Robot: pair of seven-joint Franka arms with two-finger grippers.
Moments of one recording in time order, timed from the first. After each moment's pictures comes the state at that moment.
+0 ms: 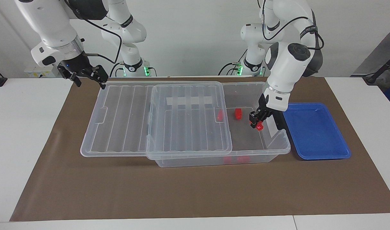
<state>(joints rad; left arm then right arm) -0.19 0.14 -0.11 -1.84 -0.08 2.12 -0.69 -0.02 0.01 0.03 -1.55 -0.01 1.49 0.15</state>
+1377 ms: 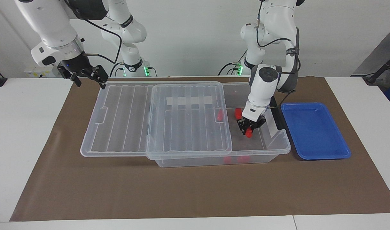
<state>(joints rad) -0.24 0.19 -0.11 -2.11 0.09 2.44 -0.48 -0.02 0.01 0.03 -1.55 -0.01 1.49 0.15</state>
